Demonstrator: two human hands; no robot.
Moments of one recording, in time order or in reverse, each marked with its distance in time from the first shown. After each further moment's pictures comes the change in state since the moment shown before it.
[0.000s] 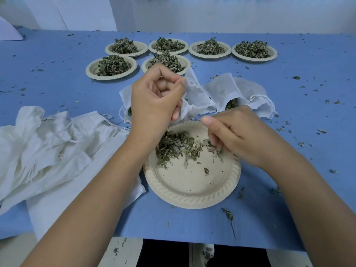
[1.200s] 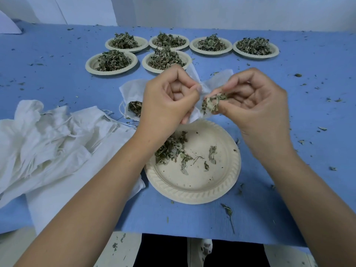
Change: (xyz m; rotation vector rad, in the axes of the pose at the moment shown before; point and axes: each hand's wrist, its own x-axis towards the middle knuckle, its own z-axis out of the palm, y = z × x) left_hand -0.007 -0.004 0.008 0.034 -0.142 0.019; right_hand 0.001 -0.010 0.004 0.780 0.546 0.004
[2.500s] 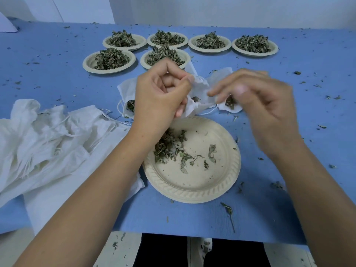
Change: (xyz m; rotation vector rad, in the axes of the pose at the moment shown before) left_hand 0.004 0.001 -0.005 -0.063 0.064 -0.032; right_hand 0.004 -0.006 -0.014 -0.466 -0.185 -0.265
